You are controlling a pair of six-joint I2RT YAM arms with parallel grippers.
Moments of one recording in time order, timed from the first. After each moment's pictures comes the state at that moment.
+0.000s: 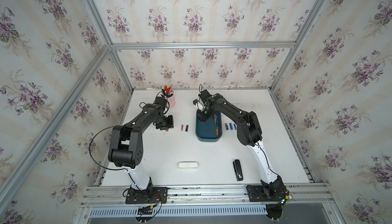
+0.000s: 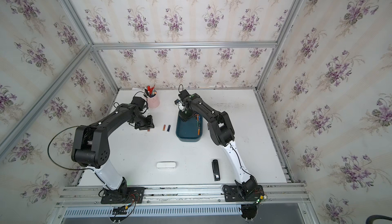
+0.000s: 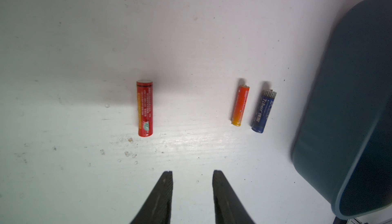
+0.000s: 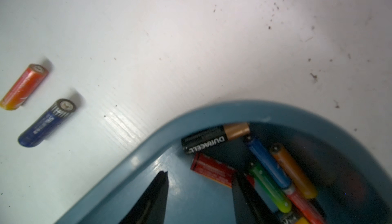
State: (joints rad) left arm -0.12 1.76 1.26 -0.84 0.21 -0.28; right arm 0.61 2.46 2.18 -1.00 -0.12 -0.20
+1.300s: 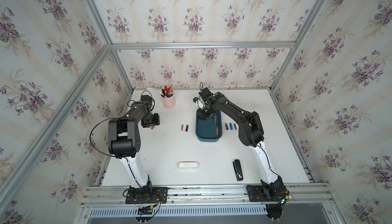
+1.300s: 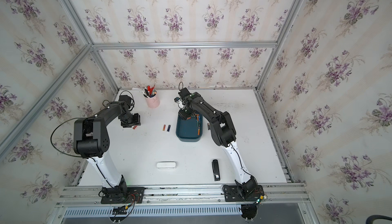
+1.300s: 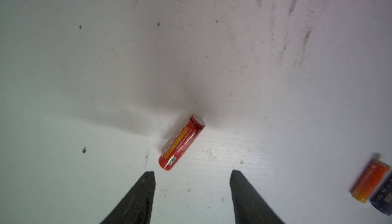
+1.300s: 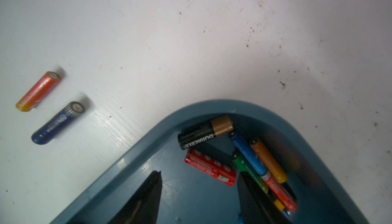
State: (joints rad) left arm 0.11 1.94 1.39 -0.83 0.03 -0.11; right arm 0.61 2.42 2.17 -0.98 -0.09 -0.22
